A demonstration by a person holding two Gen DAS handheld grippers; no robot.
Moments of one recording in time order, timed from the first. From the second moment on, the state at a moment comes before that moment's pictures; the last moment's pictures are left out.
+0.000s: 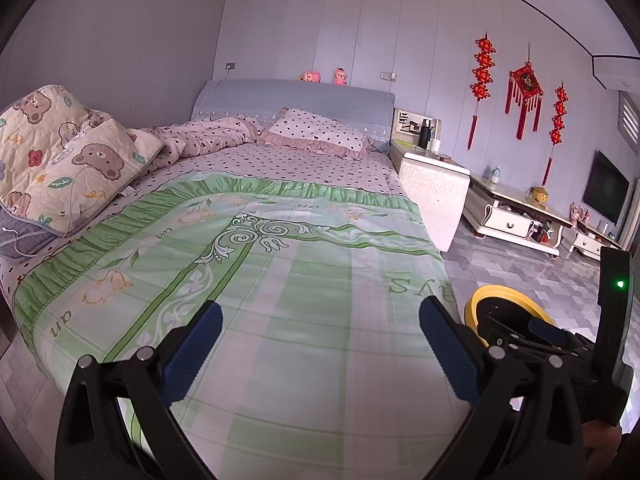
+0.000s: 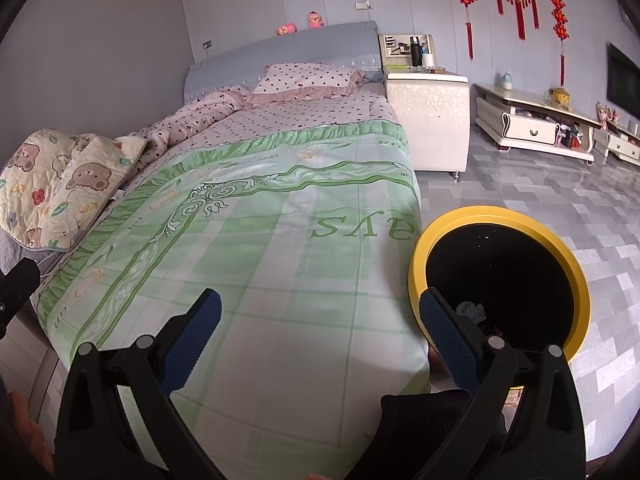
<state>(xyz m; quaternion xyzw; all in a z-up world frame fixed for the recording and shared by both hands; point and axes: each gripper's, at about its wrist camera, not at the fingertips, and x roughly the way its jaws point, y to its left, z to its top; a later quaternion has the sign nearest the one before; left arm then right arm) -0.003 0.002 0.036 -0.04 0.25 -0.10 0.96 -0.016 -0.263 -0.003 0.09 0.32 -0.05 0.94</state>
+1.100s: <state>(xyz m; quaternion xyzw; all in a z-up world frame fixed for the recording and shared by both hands) -0.005 0.000 0.034 -0.03 0.25 -0.10 0.96 -0.018 -0.266 -0.007 0.10 0.33 -0.06 0.94</state>
